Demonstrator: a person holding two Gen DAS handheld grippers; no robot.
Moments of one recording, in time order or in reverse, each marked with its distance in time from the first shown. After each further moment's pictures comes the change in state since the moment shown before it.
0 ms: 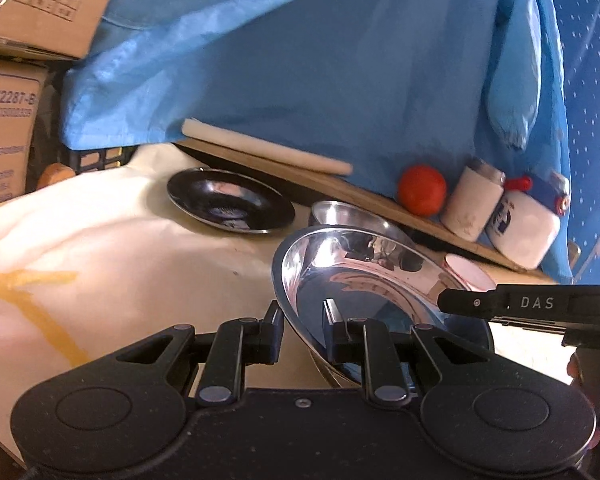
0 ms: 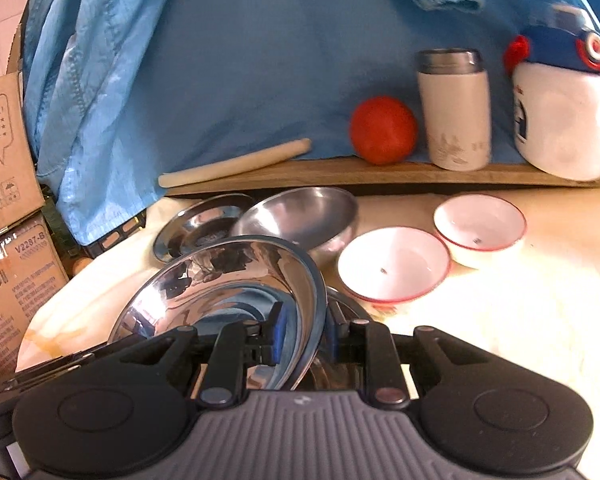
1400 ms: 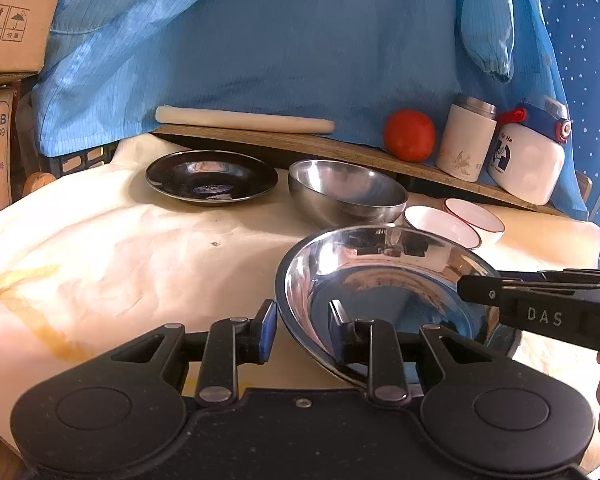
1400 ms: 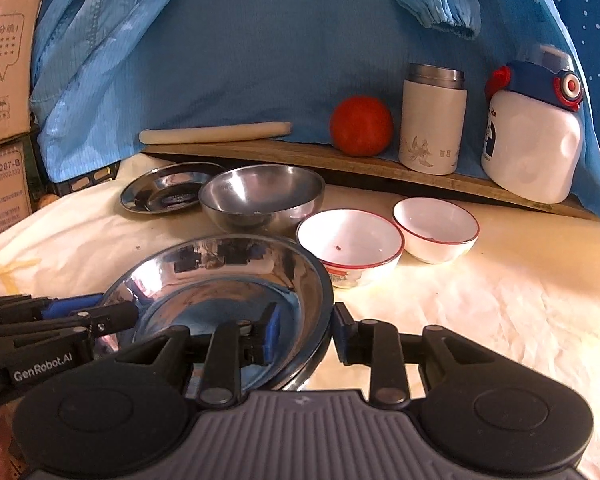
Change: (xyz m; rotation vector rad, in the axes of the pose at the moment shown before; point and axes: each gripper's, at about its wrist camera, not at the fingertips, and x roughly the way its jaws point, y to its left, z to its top) left arm 0.014 -0.032 -0.015 0.143 0.069 0.065; right arm -0.015 0.007 -0.031 -0.195 -0.009 -0.147
